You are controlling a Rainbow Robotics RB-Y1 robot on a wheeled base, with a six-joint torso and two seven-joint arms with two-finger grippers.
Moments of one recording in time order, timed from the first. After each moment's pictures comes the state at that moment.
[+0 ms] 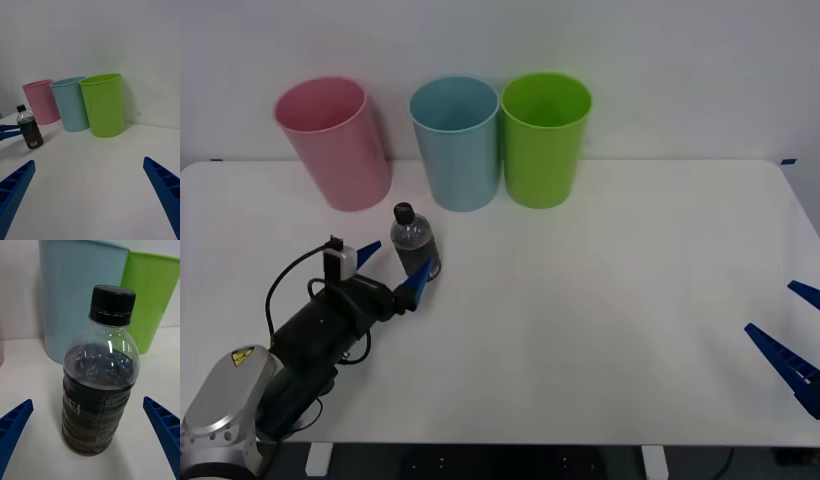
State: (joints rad) right arm 0.35 -0.40 -0.52 -1.66 0.96 -1.22 0.00; left arm -0.09 0.20 0.07 -1.32 -1.24 -0.55 -0.12
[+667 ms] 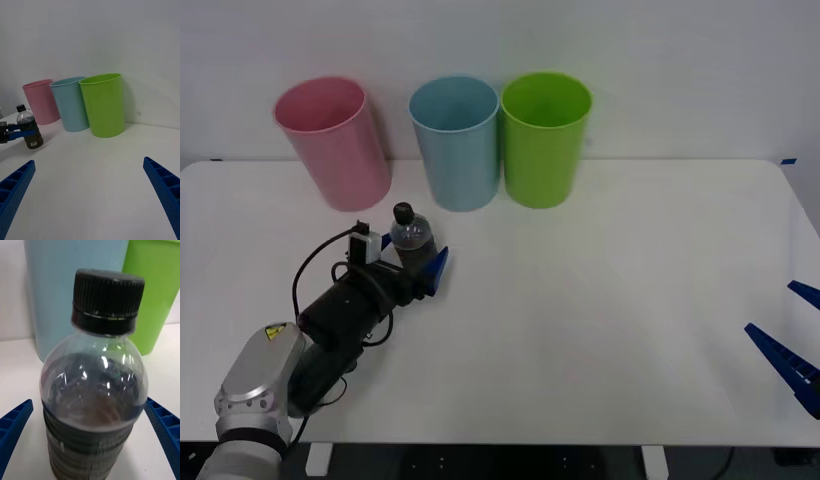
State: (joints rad) right arm 0.35 -0.40 -0.52 -1.66 0.96 -1.22 0.00; left arm -0.20 0.16 0.06 -1.21 -1.30 -0.50 -0.13
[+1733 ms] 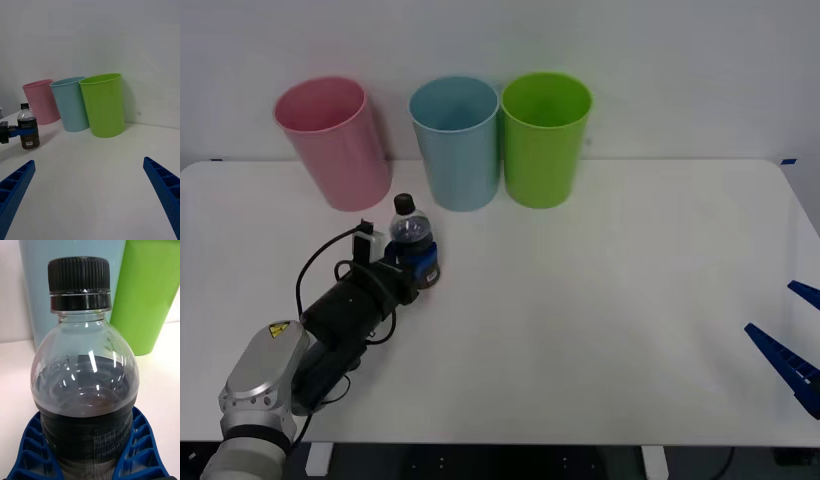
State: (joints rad) right arm 0.35 -0.40 -0.52 -1.66 0.96 -1.22 0.00; left arm -0.21 0.15 0.06 -1.20 -1.29 -0.50 -0.15
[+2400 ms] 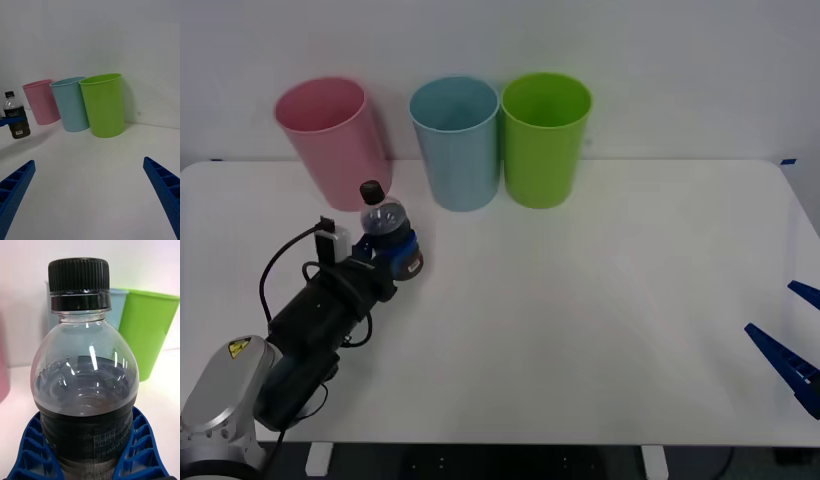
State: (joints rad) right arm 0.35 -0.40 -0.52 -1.66 0.96 -1.22 0.00; left arm -0.05 0.19 0.06 -1.47 -1.20 -0.49 -0.12
